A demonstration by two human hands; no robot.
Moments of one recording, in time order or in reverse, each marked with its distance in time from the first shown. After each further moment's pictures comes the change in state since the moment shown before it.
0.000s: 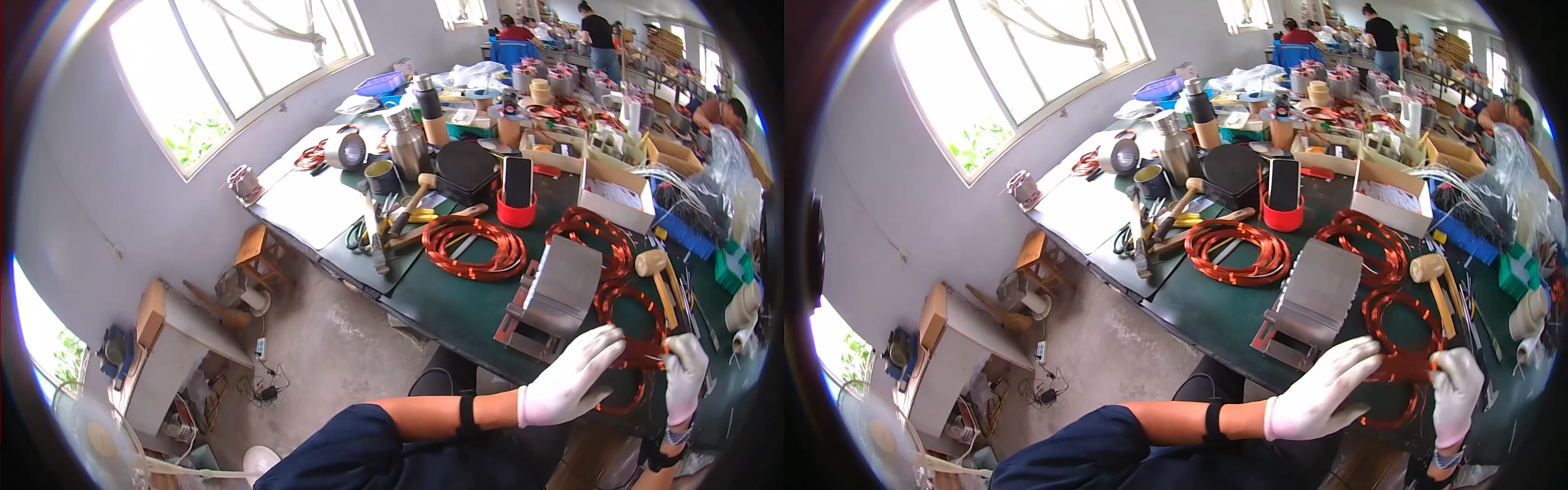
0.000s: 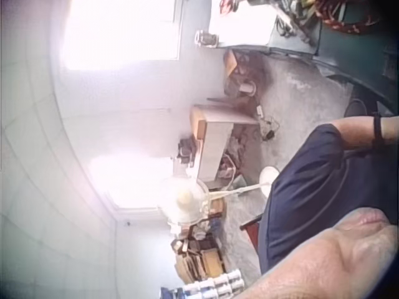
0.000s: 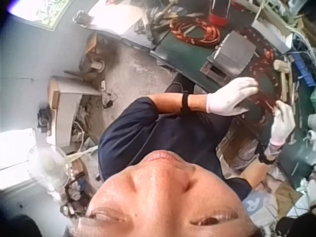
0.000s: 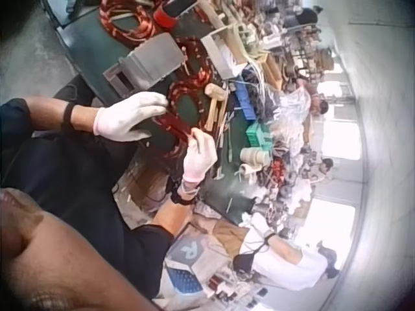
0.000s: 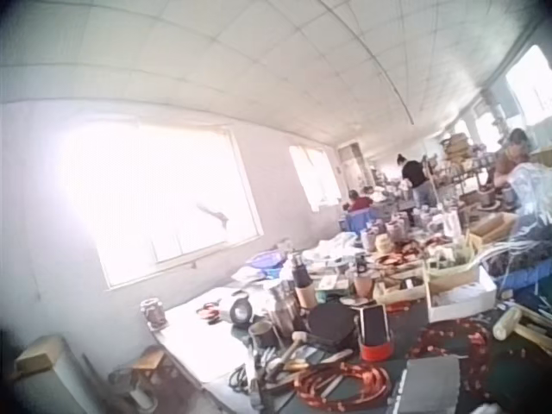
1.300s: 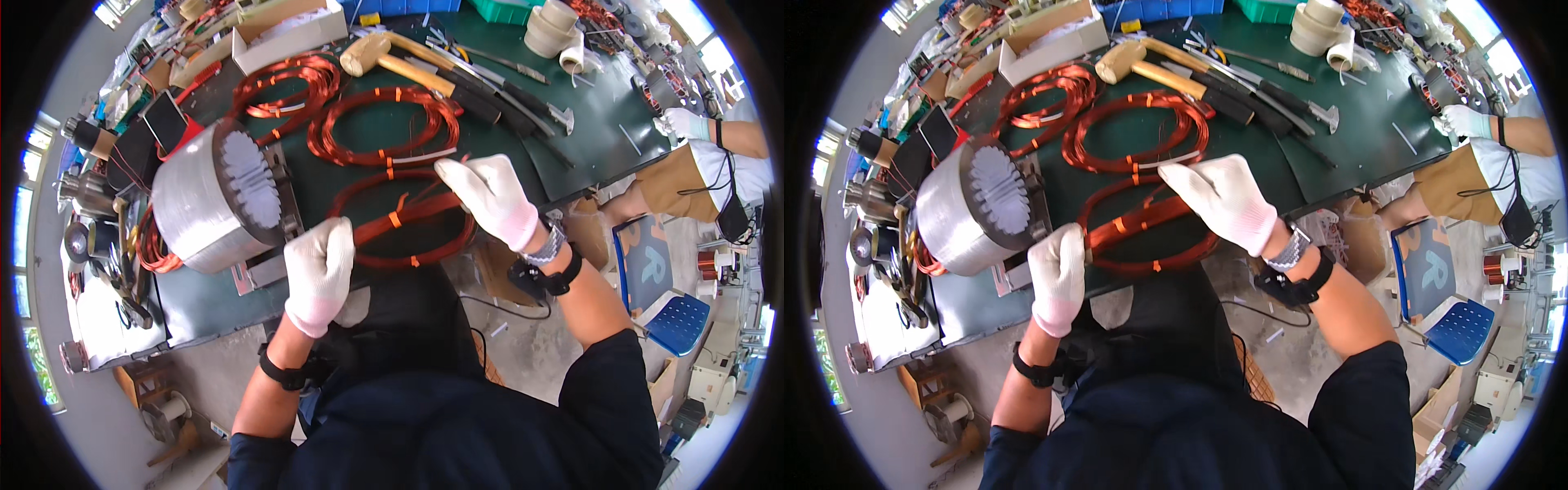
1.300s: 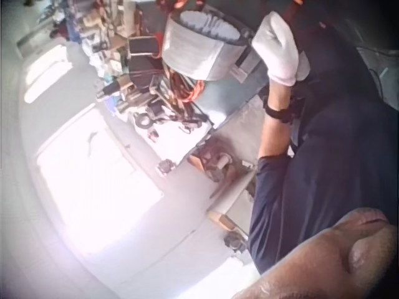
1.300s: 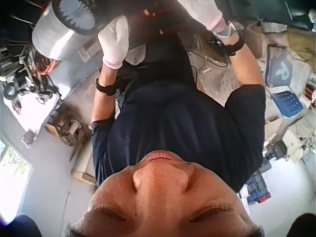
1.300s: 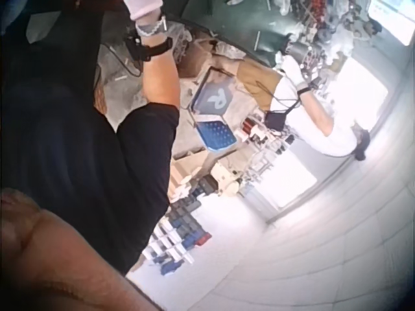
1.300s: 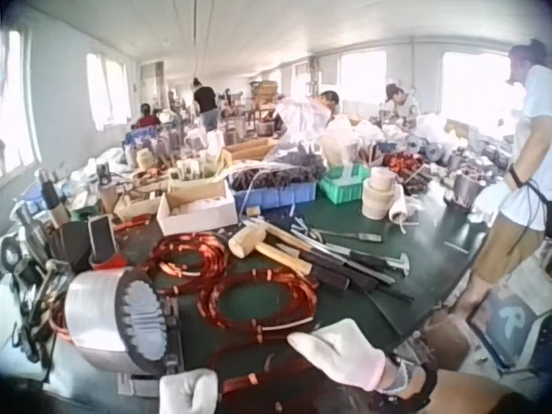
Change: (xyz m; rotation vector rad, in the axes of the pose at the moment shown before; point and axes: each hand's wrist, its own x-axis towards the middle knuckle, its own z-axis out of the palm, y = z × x) left_hand -0.018 -0.054 0.028 -0.205 -0.297 -0.662; right_hand -0.062 0.034 0.033 0.227 0.015 0.458
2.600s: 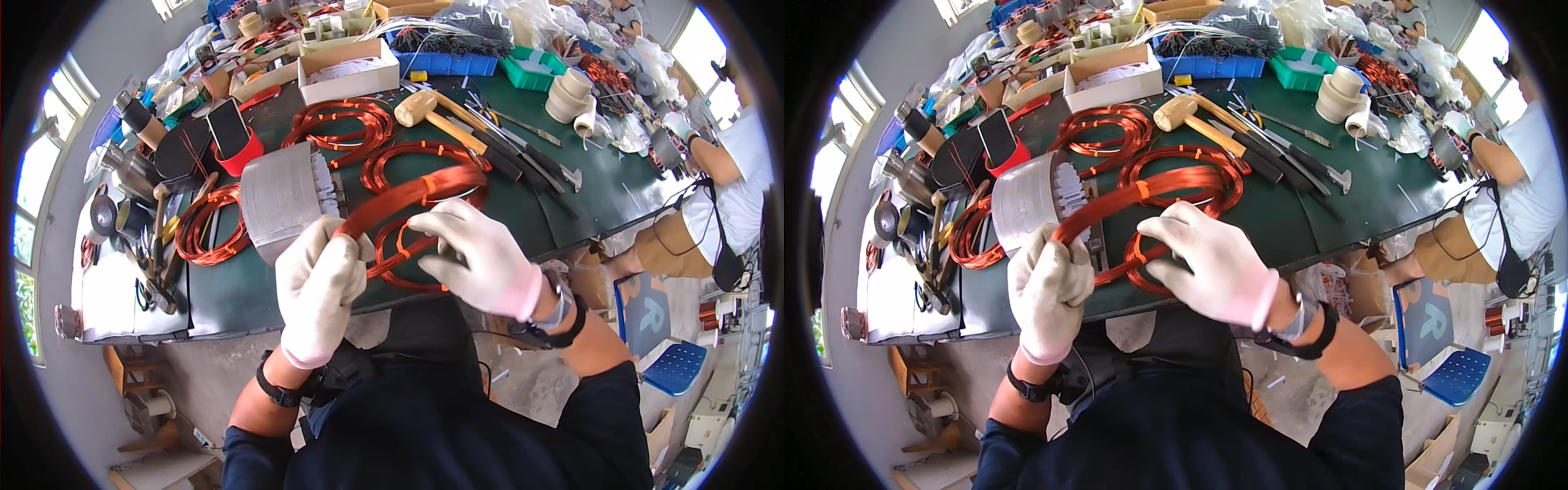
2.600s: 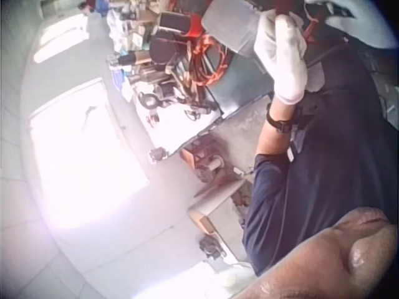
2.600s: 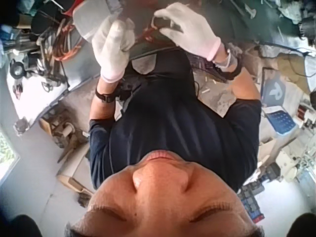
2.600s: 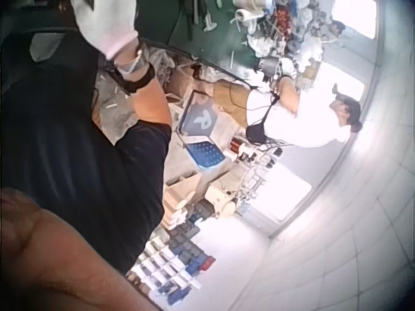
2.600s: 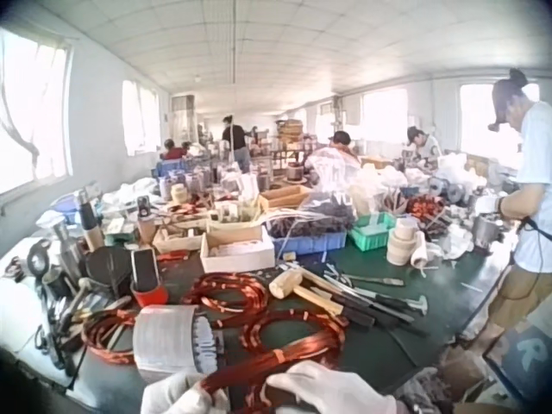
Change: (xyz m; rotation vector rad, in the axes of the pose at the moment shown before) left_hand -0.012 0.094 -0.058 -0.718 0.008 0.011; right_hand -0.001 -0.111 0.030 -0.237 -0.200 -0.237
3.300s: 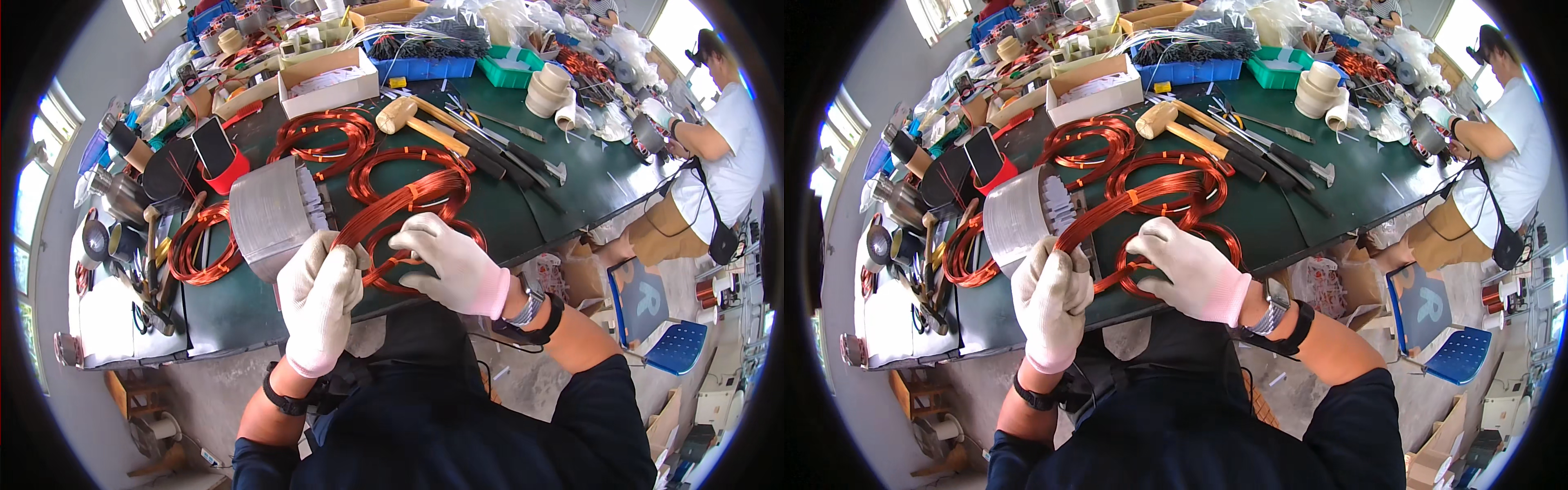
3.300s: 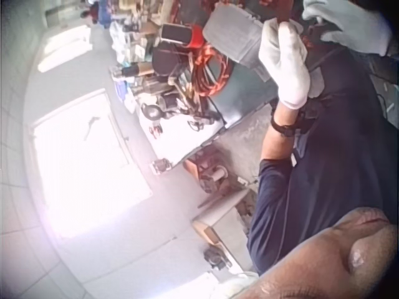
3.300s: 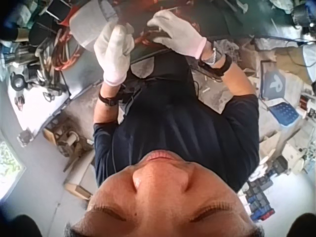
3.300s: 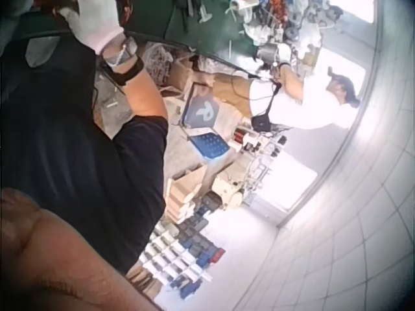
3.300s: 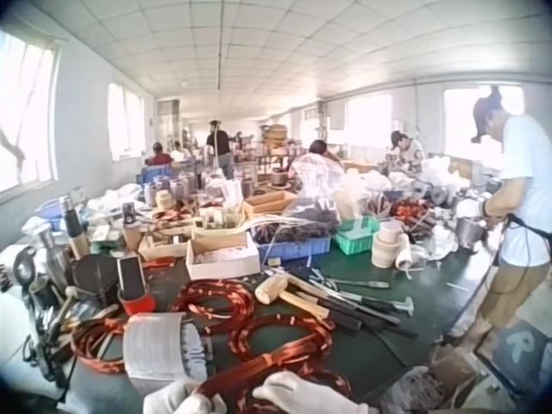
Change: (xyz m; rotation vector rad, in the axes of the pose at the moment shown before) left_hand 0.001 -0.004 0.005 0.031 0.029 -0.002; right_hand -0.001 0.016 0.034 -0.068 0.120 -0.121
